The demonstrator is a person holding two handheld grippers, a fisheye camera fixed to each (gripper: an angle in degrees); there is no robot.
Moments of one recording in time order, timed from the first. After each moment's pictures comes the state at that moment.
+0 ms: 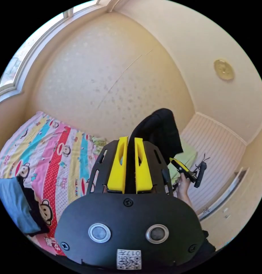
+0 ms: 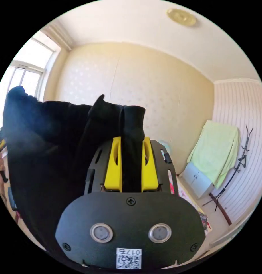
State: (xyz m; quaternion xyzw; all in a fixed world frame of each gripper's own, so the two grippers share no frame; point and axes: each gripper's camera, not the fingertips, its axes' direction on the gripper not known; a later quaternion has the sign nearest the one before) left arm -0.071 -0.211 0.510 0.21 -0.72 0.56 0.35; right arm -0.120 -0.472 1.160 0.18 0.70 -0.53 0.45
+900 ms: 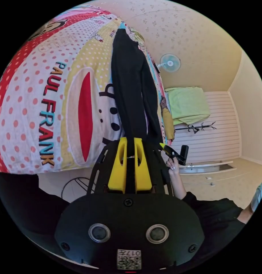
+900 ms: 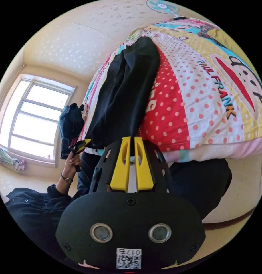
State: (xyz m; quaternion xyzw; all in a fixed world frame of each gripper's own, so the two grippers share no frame) left arm -0.258 -0.148 -0.080 0.19 -0.81 0.18 0.53; right arm 0.291 -0.410 0.579 -0.06 0.58 -0.13 0.80
